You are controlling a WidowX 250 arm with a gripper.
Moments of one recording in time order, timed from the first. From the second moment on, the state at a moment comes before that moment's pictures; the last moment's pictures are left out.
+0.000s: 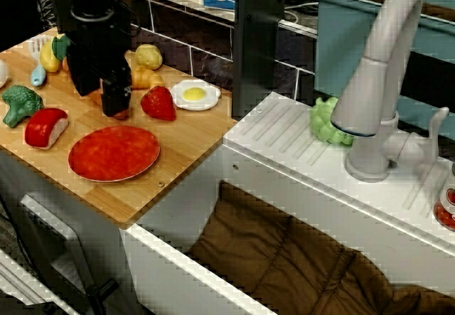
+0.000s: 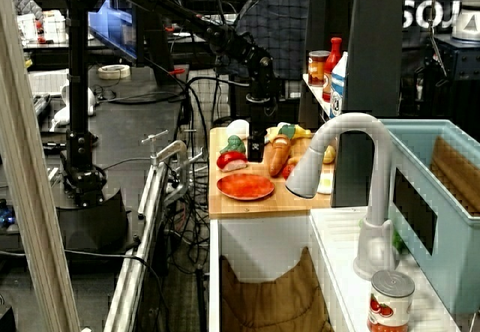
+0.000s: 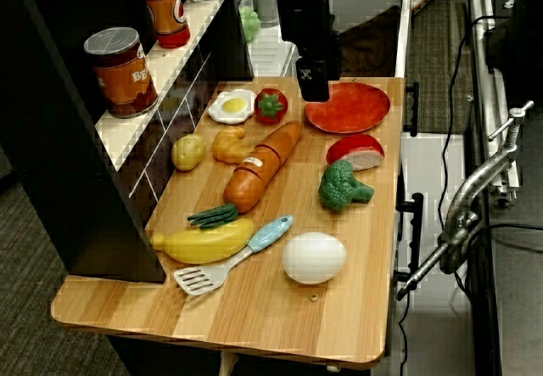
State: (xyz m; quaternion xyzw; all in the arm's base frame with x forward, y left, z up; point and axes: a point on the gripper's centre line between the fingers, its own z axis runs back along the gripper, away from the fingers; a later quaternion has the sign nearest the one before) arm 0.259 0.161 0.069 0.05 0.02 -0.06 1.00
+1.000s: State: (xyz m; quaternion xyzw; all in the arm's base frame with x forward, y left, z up) arm 0.234 0.228 0.078 0.05 -0.04 -0.03 1.00
